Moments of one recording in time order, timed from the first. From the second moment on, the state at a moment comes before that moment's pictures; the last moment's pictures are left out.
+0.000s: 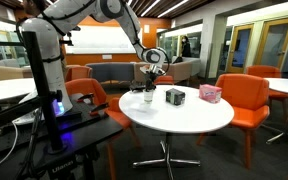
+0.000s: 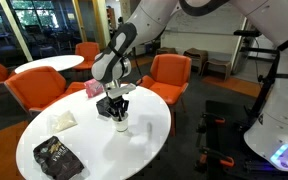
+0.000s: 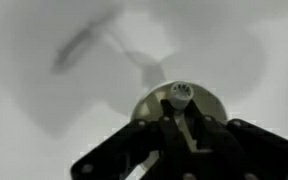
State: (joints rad) arm -0.05 0.87 -0.02 -1.58 0.20 2.16 0.25
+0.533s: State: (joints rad) arm -0.05 0.83 -0.01 -1.55 0.22 2.09 0.25
